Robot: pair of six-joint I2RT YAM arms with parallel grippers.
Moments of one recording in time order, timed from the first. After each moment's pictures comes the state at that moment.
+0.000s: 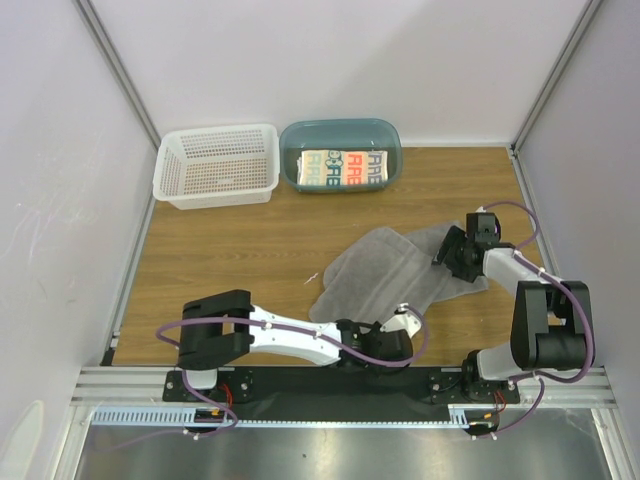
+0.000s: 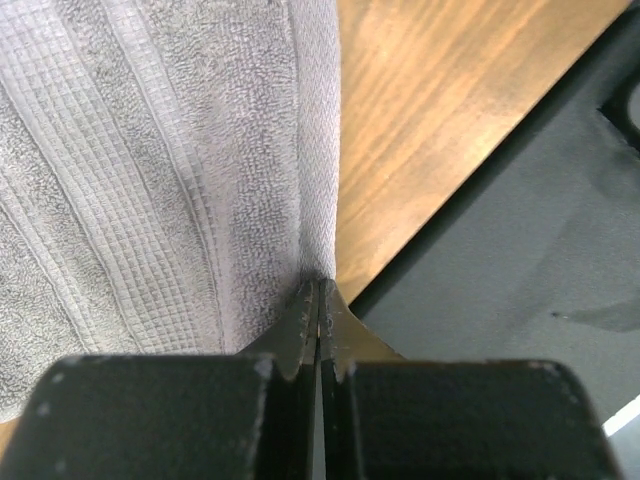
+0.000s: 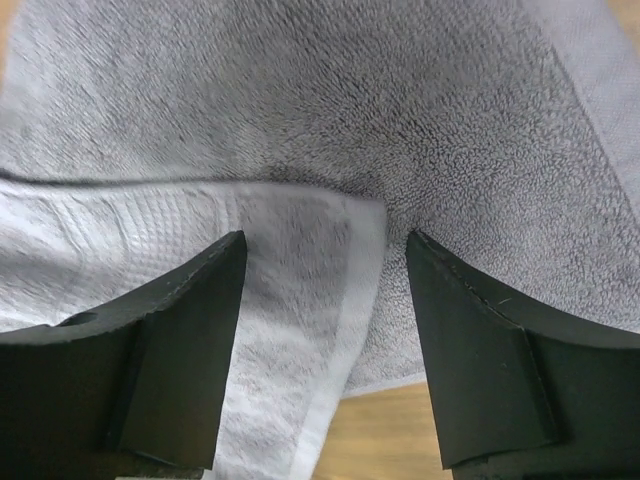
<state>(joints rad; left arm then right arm) -1.49 1.84 1.14 -0.36 -0.30 -0.55 -0.01 1.44 0.71 -0.28 -0.05 0.51</state>
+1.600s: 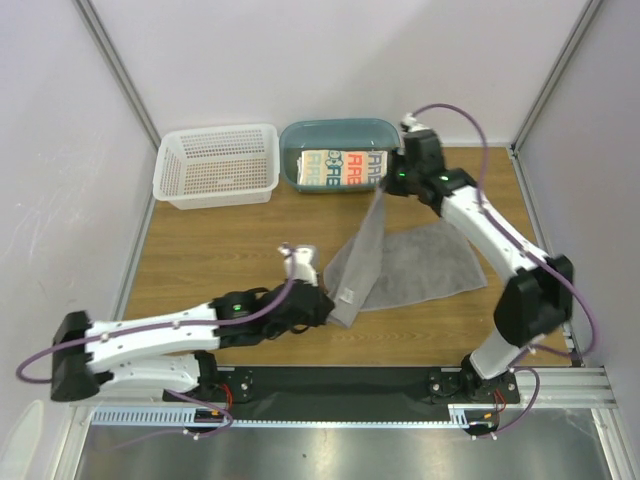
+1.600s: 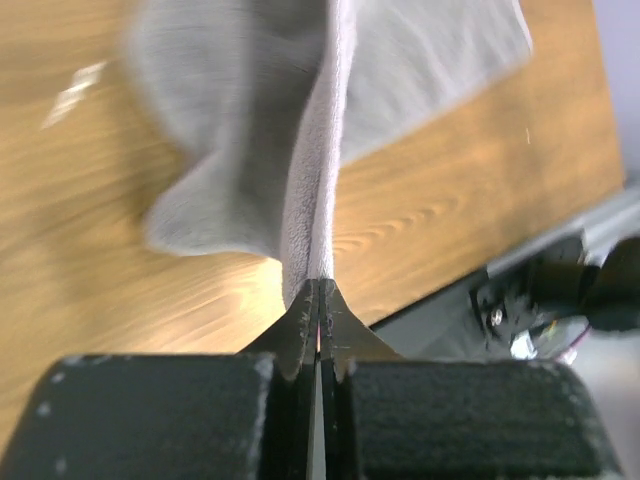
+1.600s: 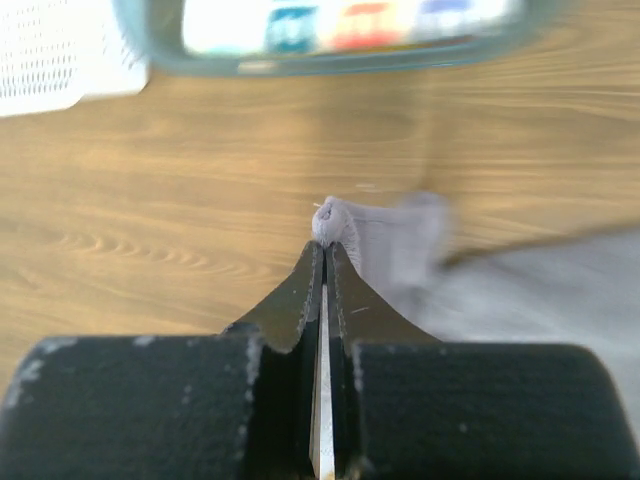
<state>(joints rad) -1.26 1.09 0.81 -0.38 -0.42 -0.90 0.40 1.60 1.47 -0.47 0.02 0.45</state>
